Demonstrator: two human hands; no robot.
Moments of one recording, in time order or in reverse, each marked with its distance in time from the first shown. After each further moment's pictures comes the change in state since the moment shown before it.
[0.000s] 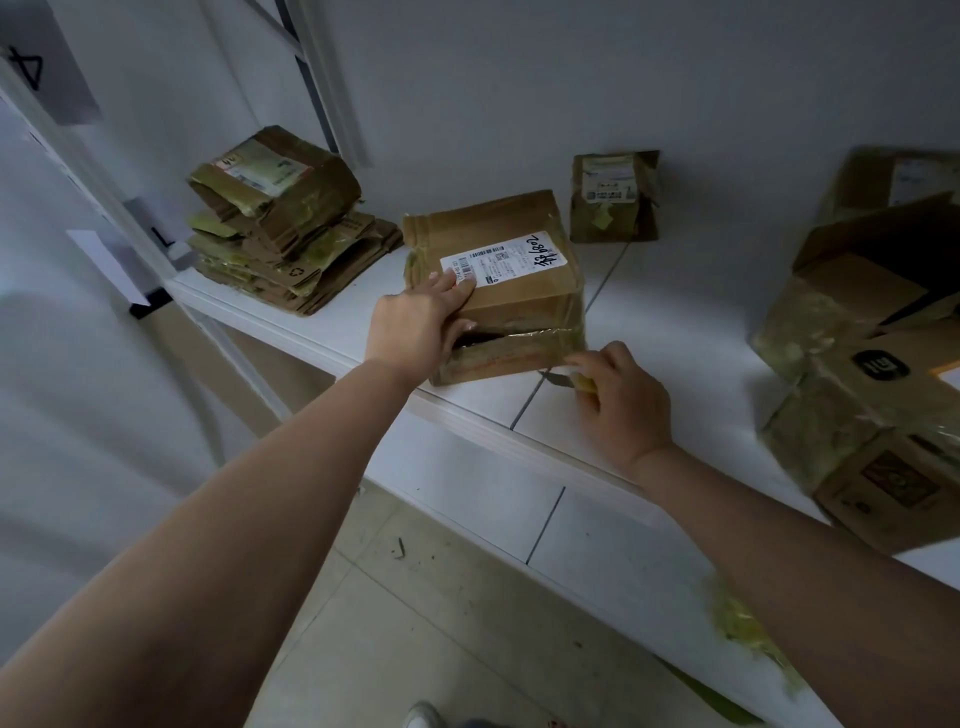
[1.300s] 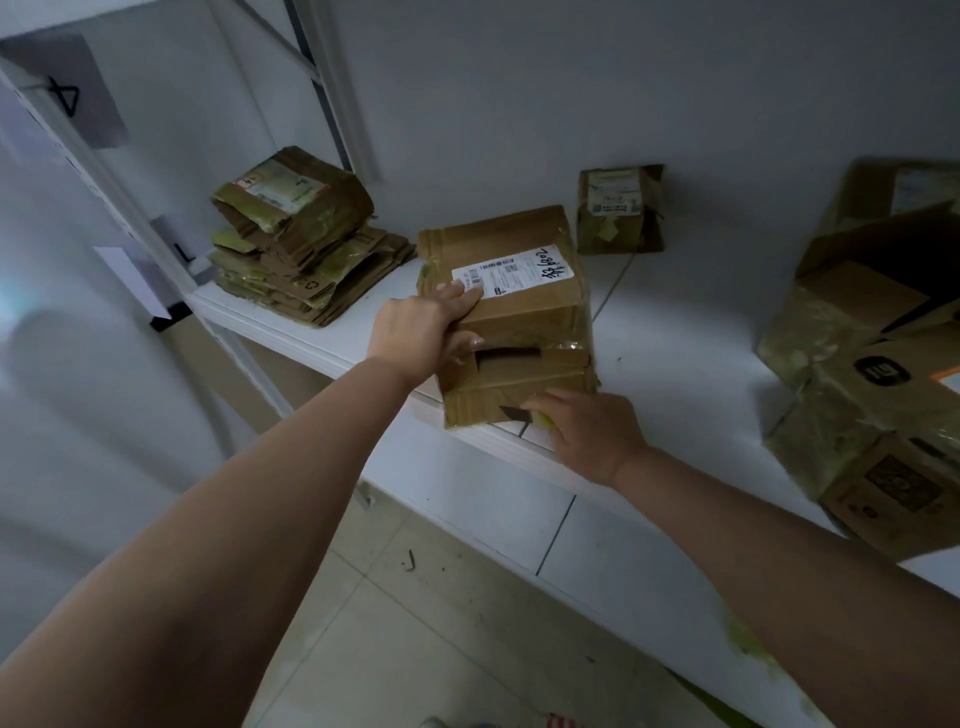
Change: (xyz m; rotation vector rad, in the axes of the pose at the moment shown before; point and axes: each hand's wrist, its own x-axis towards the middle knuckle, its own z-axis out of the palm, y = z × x) left_hand 0.002 -0.004 -0.013 0.076 -0.074 0.039; right_hand -0.001 -0.029 0.000 -0.036 -0.495 -0.132
